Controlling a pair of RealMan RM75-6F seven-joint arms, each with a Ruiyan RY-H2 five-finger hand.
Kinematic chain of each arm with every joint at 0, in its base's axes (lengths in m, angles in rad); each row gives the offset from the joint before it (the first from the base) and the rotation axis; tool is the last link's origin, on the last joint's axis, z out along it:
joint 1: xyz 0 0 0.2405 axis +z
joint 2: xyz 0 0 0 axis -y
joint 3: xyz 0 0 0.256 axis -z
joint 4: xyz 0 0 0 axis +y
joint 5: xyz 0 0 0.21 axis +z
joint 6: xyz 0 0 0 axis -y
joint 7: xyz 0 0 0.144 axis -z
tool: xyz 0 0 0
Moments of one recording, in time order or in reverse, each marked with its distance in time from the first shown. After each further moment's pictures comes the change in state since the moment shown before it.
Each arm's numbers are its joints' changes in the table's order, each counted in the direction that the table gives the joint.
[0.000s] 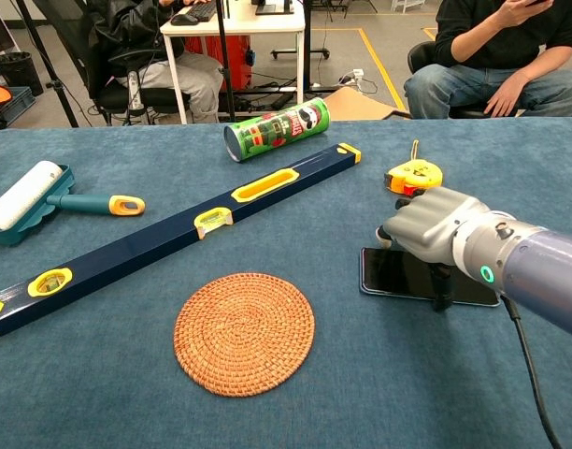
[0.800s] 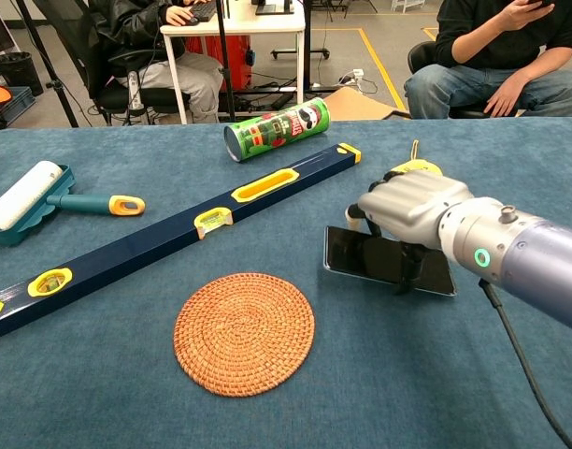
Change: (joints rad) left arm 0.004 -0.007 -0.009 -0.003 0.019 -0.016 0.022; right arm -0.020 -0.022 0.015 -0.006 -0.239 0.024 -0.339
